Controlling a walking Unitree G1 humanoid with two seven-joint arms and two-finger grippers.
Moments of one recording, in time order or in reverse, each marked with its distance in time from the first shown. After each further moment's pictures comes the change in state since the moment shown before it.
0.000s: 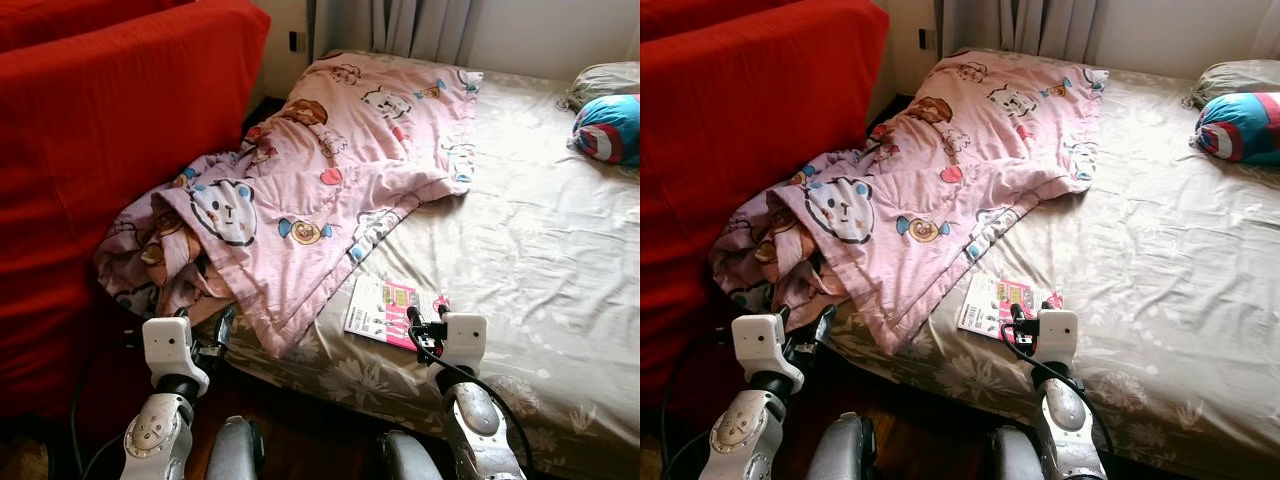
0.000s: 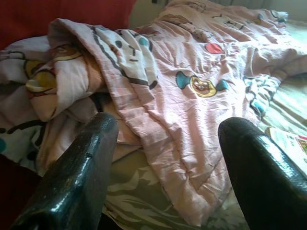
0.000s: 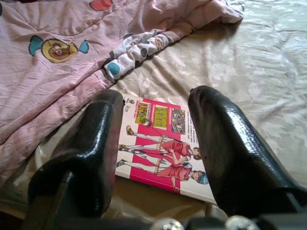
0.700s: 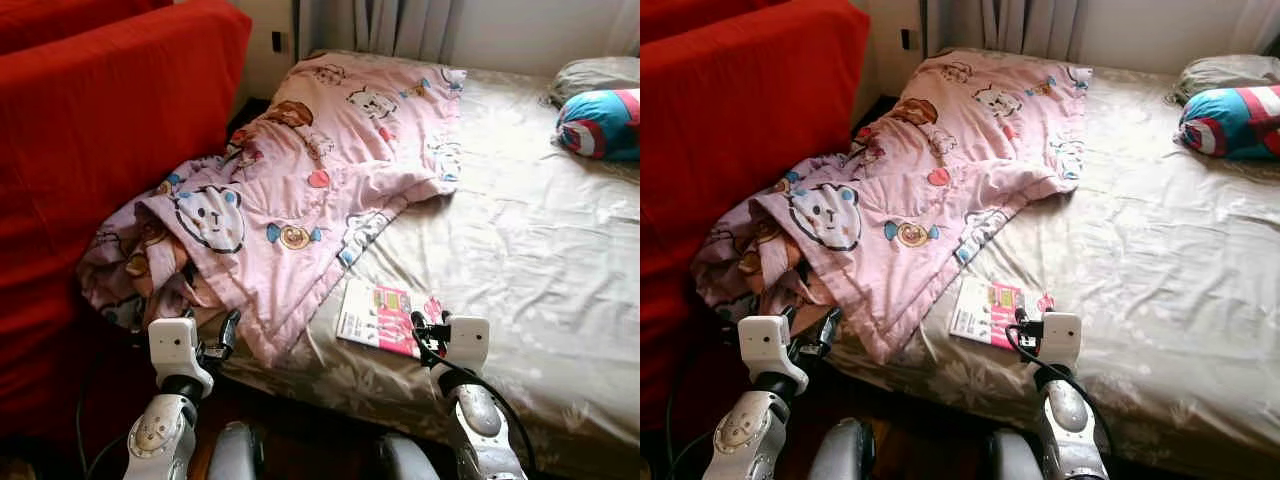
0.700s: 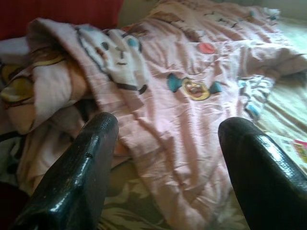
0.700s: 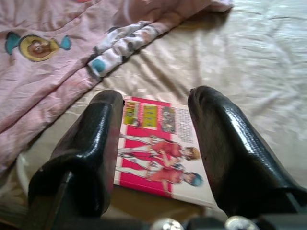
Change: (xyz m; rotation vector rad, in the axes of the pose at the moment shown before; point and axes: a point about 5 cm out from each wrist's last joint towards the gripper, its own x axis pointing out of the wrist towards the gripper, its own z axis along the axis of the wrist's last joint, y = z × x) left arm 0.000 -0.002 0.000 0.000 -0.001 -0.007; right arm 0.000 -0.002 -0.004 0.020 0.032 -0.018
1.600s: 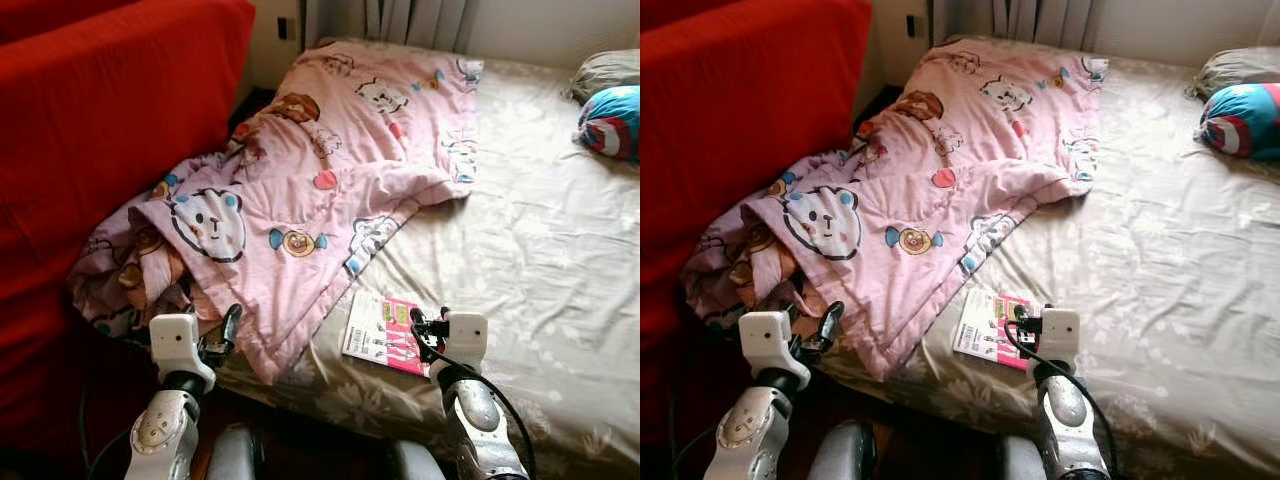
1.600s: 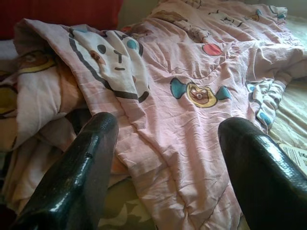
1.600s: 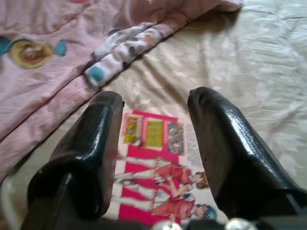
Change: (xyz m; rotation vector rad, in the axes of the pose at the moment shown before) left arm 0.002 0.000 0.003 -0.002 -0.010 0.004; right arm 0.004 0.004 0.003 -0.002 -0.003 0.005
